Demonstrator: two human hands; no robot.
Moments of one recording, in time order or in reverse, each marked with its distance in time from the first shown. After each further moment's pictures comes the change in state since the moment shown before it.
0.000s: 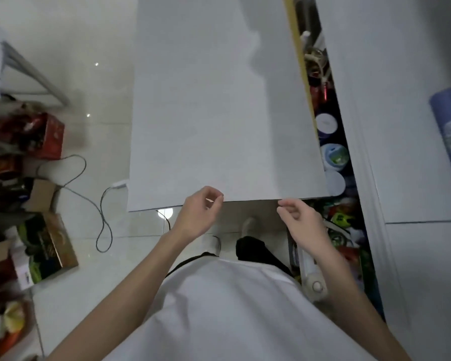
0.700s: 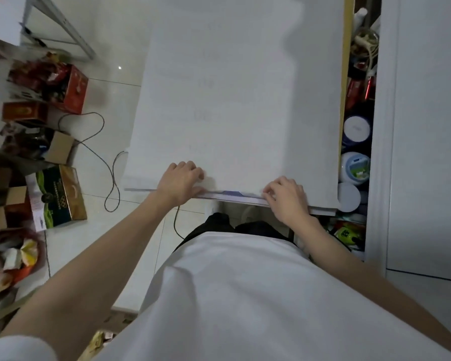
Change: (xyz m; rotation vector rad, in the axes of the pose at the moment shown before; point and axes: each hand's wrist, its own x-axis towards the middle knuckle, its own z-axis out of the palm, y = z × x) left_hand 0.088 -0.041 -0.013 0.904 -0.122 0.062; right_hand 0.137 0.016 0.016 -0.741 -0.216 -0.378
